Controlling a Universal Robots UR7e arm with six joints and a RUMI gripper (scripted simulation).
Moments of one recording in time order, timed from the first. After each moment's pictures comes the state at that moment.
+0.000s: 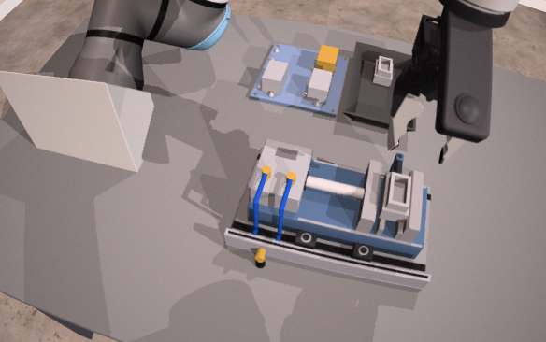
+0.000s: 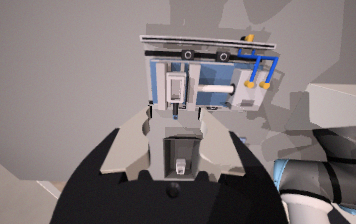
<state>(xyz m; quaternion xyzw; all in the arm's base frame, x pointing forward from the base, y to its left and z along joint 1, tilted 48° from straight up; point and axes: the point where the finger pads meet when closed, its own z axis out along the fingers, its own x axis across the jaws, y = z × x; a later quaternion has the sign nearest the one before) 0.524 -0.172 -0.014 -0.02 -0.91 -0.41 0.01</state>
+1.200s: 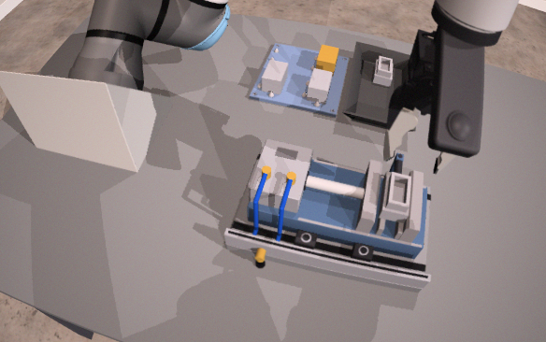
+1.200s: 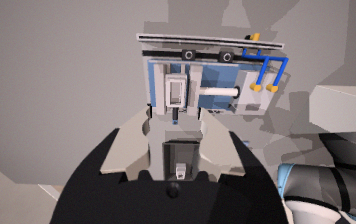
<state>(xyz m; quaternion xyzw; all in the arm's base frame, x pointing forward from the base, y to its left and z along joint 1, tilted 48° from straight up) 0.524 -0.157 -0.028 -0.02 -0.91 -0.41 0.01</state>
